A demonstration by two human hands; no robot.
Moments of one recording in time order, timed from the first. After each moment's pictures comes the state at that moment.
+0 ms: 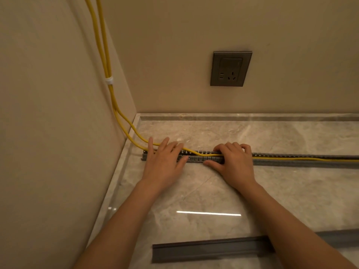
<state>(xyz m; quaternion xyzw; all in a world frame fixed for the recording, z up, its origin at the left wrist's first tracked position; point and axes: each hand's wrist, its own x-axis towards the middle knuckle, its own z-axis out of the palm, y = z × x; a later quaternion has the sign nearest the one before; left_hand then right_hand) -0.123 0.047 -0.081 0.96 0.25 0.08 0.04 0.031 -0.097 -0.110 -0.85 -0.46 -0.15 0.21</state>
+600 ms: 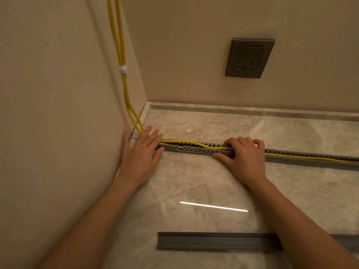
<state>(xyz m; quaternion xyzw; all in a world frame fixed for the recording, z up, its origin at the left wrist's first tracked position) -0.180 0.085 -0.088 0.94 0.31 0.11 -0.05 0.032 -0.097 -0.111 -0.85 -0.46 -0.15 0.20</state>
